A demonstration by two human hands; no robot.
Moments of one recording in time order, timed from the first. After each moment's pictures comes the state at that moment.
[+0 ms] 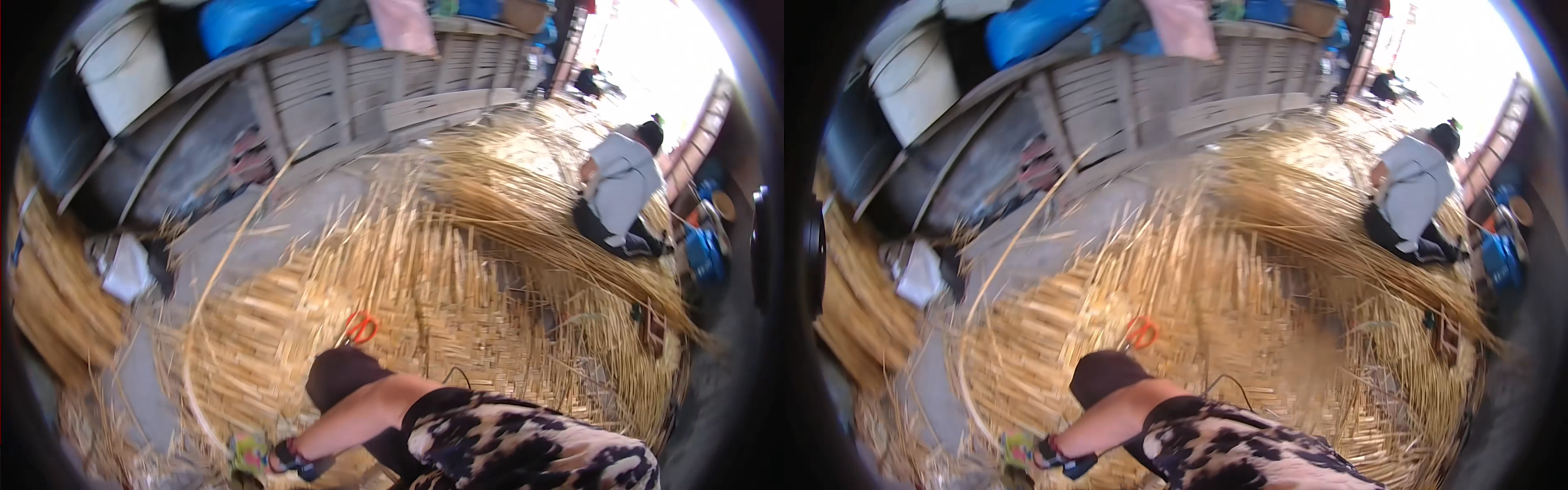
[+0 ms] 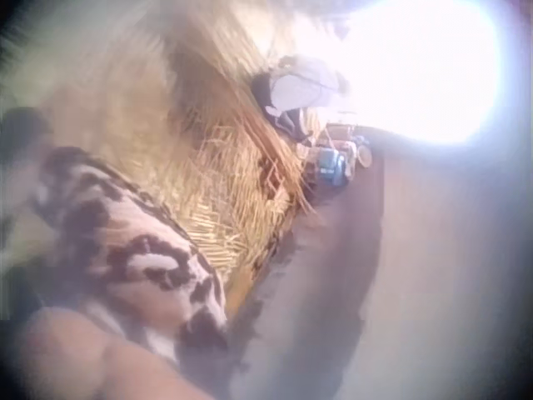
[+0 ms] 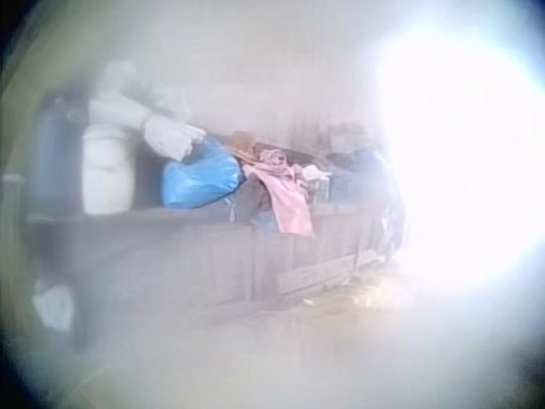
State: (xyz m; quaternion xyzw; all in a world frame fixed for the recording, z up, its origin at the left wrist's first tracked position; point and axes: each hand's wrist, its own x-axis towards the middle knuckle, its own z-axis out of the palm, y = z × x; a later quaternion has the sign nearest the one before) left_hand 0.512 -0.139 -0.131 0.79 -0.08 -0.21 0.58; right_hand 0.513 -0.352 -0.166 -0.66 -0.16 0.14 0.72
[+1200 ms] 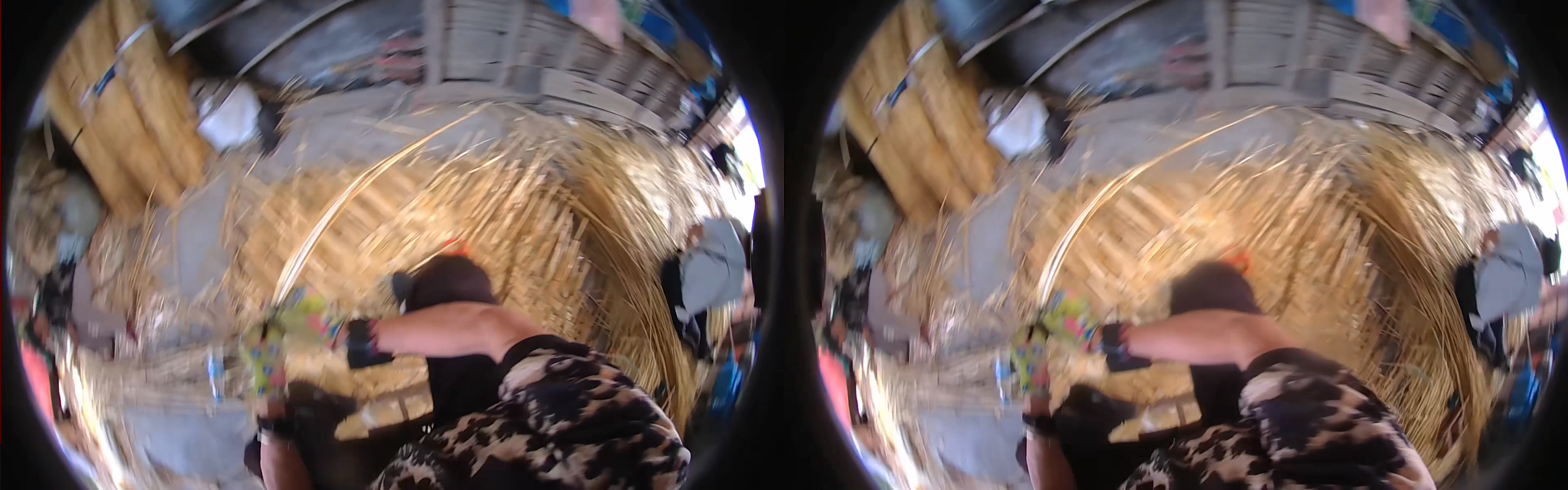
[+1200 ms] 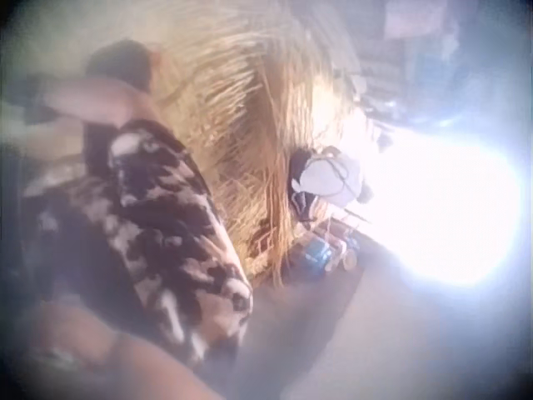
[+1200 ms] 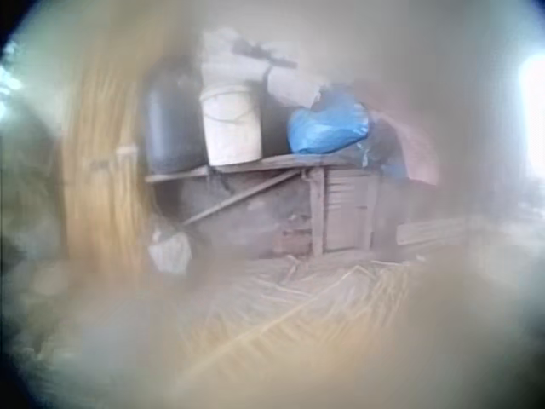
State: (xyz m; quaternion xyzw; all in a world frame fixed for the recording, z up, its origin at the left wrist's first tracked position) left_hand 0.536 -0.222 -0.025 0.89 -0.05 -0.01 0.45; right_hand 0.507 -0.349 -0.209 -0.45 -0.03 0.31 0.84
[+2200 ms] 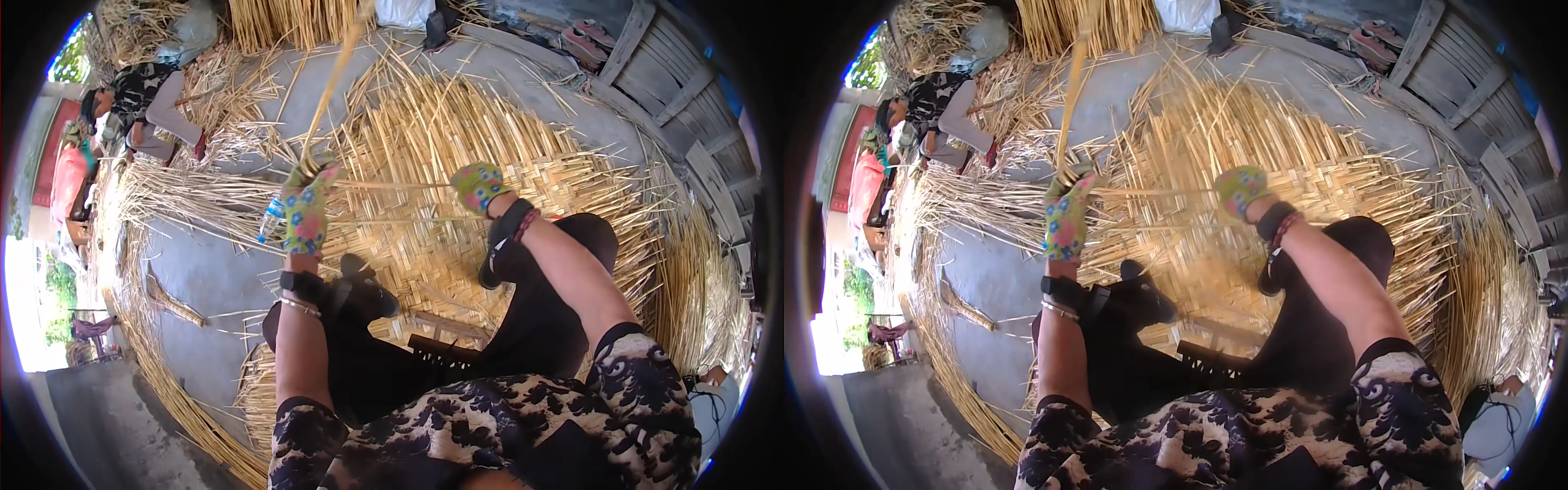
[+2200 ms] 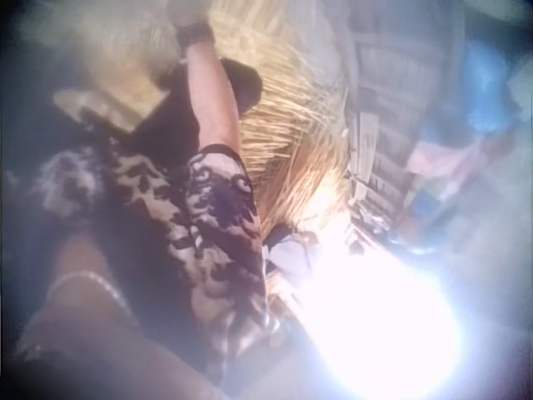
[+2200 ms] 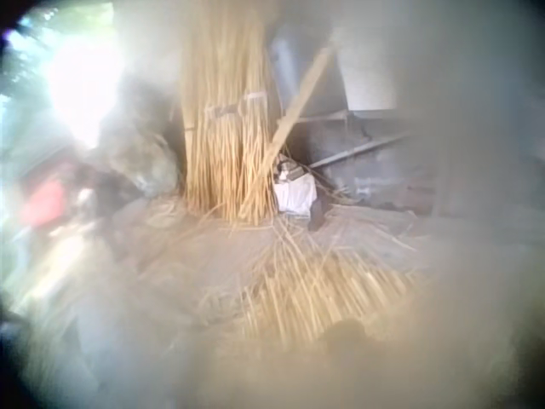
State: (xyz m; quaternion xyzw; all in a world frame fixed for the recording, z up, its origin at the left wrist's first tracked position) left_hand 0.522 -0.127 -0.019 0.71 0.09 0.16 0.68; right_hand 0.566 -0.392 -0.071 -0.96 -0.28 0.09 -0.01
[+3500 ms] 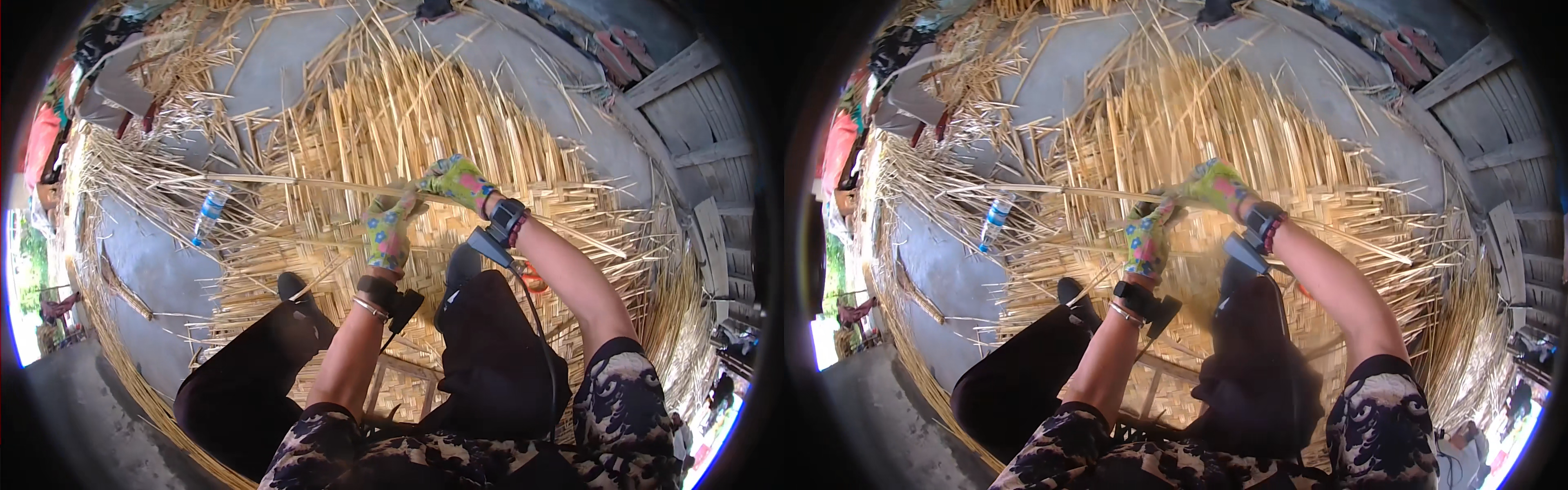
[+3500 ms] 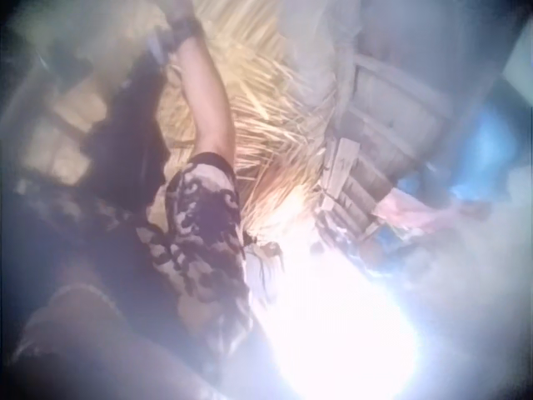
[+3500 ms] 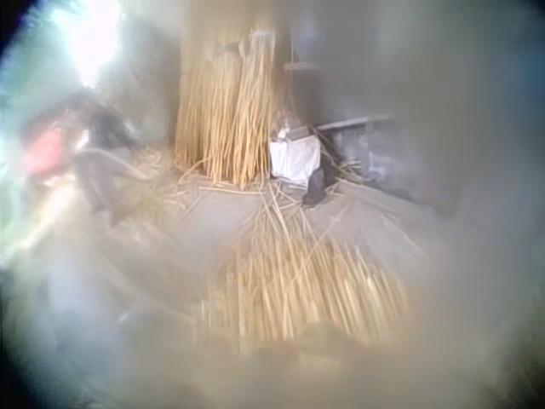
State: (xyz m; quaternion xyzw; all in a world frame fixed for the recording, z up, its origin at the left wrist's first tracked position) left_hand 0.612 -0.303 -0.213 0.41 0.25 0.05 0.88; right_hand 0.713 -0.432 -0.210 -0.87 -0.23 0.28 0.33
